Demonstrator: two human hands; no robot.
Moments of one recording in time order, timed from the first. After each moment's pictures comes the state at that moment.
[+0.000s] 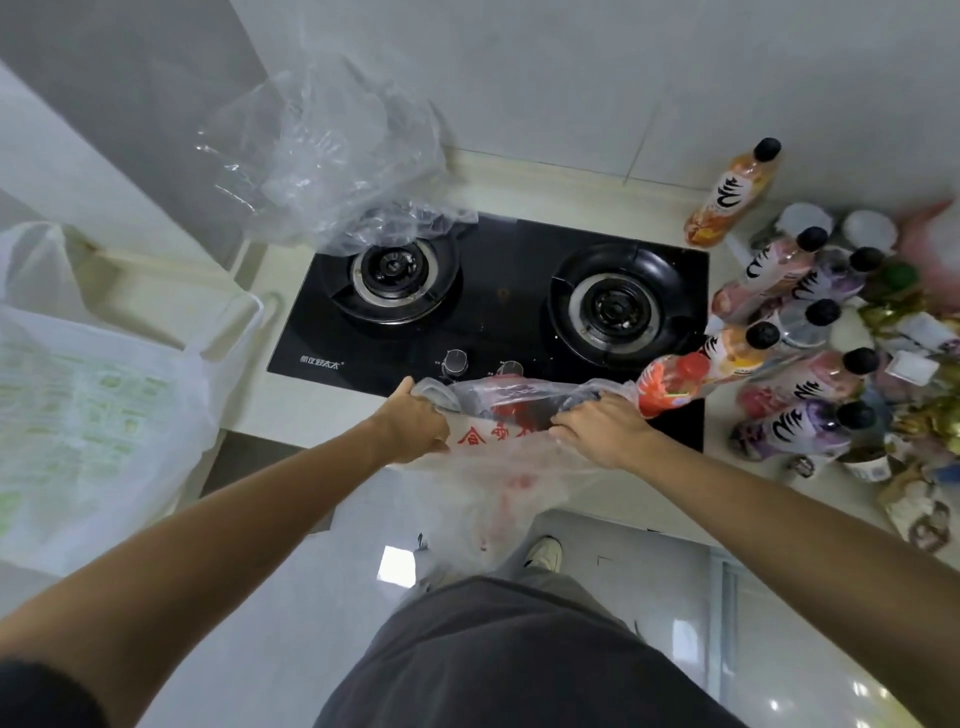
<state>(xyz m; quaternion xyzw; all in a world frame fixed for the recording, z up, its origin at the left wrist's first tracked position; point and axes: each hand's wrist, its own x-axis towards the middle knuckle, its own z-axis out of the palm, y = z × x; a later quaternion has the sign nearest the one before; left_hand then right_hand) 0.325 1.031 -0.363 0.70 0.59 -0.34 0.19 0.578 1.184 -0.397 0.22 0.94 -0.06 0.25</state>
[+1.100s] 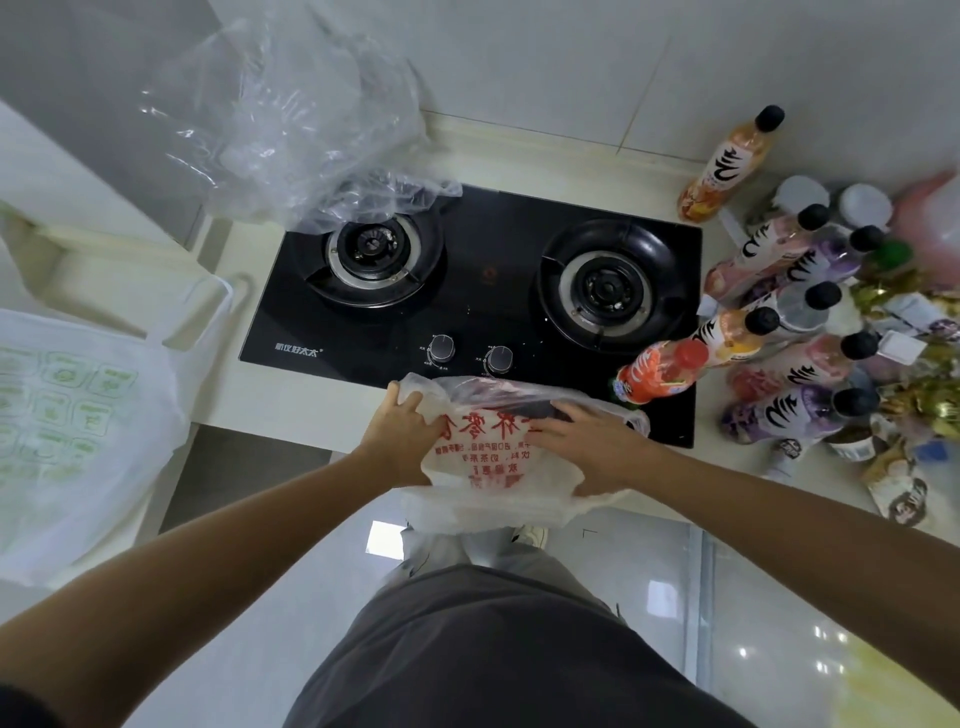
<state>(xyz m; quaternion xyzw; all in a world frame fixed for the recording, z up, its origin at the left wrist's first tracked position) 0.337 1.006 -0.410 0.69 0.64 -0.29 0.16 0.595 1.161 -0.397 0.11 0.92 -0.11 0.35</state>
